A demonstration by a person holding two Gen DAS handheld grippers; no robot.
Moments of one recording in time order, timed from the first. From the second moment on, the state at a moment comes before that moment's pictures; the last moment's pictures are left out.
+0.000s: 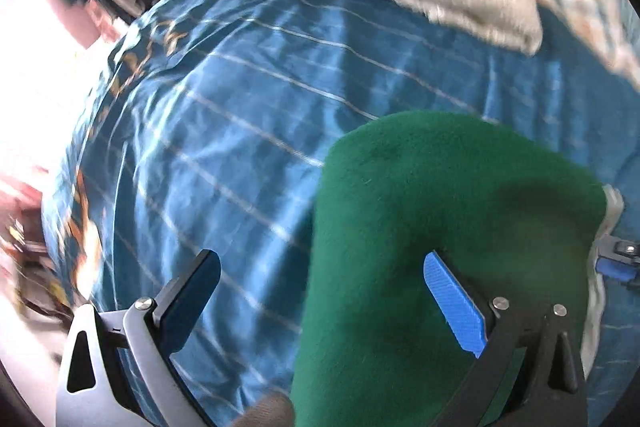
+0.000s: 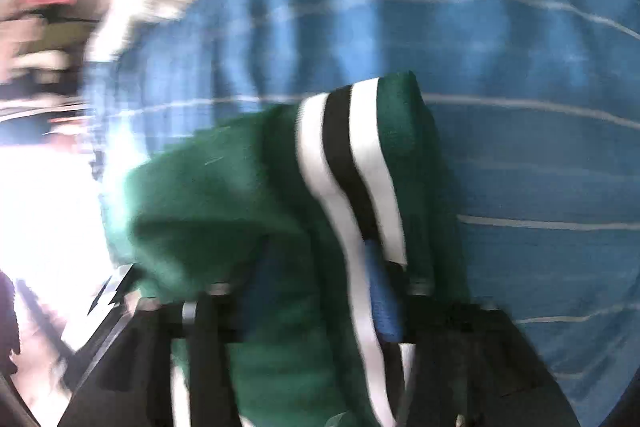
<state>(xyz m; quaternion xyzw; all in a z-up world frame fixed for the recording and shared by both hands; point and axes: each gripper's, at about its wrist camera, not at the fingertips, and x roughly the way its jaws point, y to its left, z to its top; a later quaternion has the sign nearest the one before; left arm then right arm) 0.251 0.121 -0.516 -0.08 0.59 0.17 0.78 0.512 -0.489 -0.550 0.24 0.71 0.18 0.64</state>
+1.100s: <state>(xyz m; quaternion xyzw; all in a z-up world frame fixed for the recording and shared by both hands) 0.256 0.145 -0.596 -0.23 0.64 -0.19 0.71 0.365 -0.498 -0.643 0.46 0.70 0.19 0.50</state>
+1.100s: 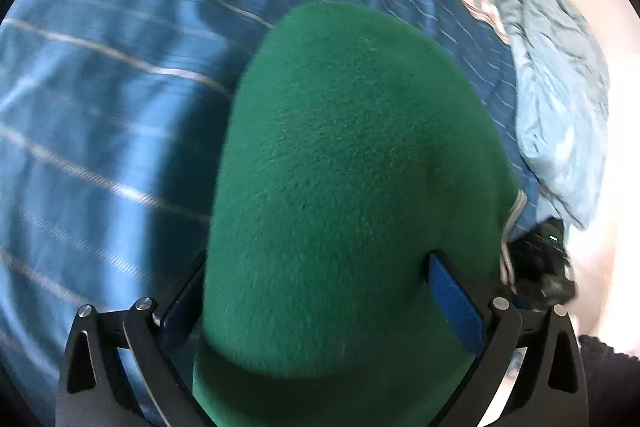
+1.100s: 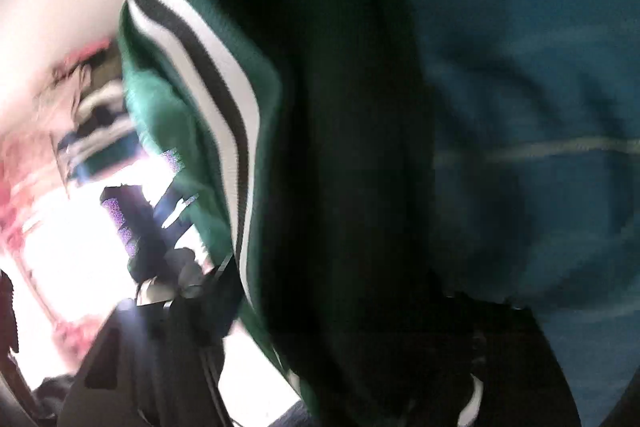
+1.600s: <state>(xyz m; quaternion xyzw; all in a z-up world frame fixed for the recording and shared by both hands) 0.279 0.153 -0.513 -0.18 0.57 -0.22 0.77 0.404 -0.460 -0.555 0.51 0.60 0.23 0.57</state>
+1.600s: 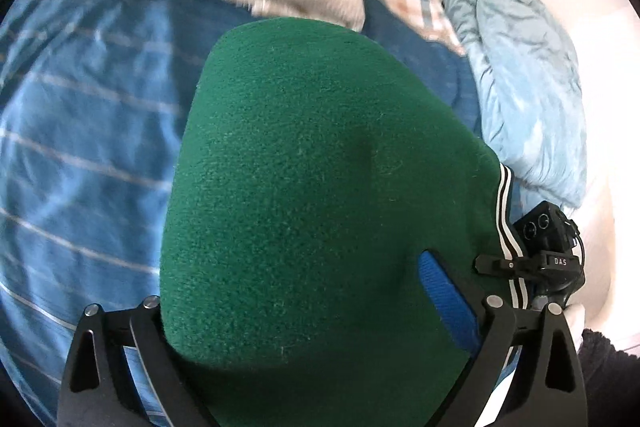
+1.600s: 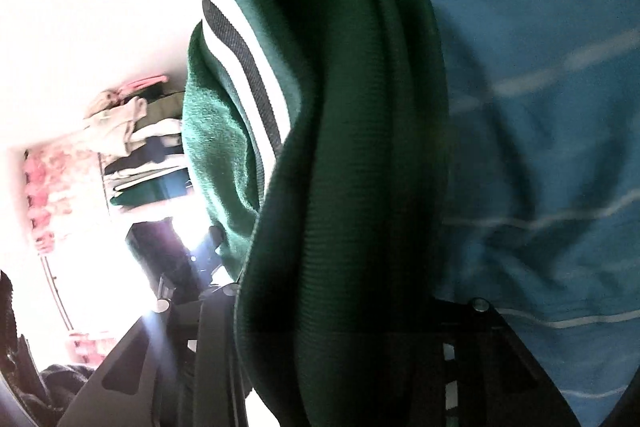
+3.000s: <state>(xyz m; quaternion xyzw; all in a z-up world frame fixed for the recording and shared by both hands) 0.632 0.209 -0.468 -0.02 0.49 -0.04 0.87 0.866 -0.369 -0.433 0.15 0.62 -0.01 0.77</state>
